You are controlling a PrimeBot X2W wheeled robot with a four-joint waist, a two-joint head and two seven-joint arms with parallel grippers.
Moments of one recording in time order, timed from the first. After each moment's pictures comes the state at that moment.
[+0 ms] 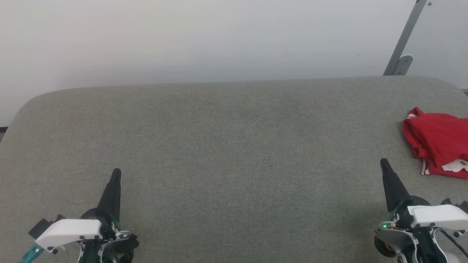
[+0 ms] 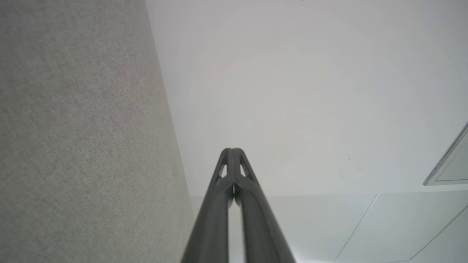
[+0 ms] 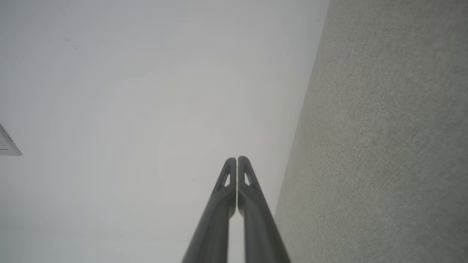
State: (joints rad) left arm -0.10 0.05 0.11 0.25 -1.61 -0.13 0.12; right arm -0.11 -0.05 -0.11 0.25 1.61 0.13 0.11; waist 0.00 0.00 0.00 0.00
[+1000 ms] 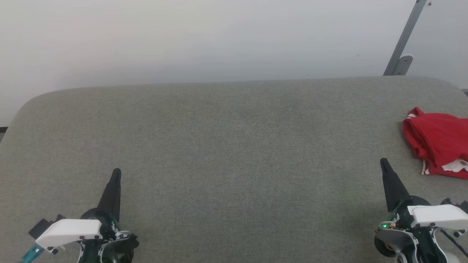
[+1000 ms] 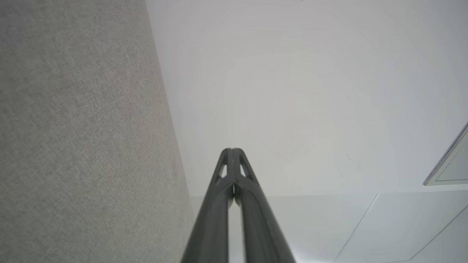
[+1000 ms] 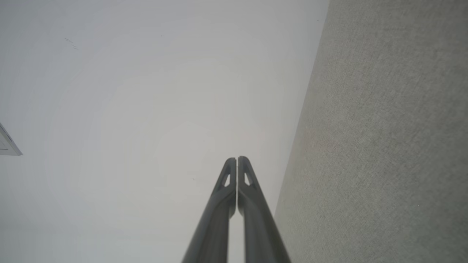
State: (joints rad) left arm -0.10 0.05 0.11 0.25 -1.61 -0.13 0.12; right arm -0.11 -0.05 -0.11 0.25 1.61 0.13 0.11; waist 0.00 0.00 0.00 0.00
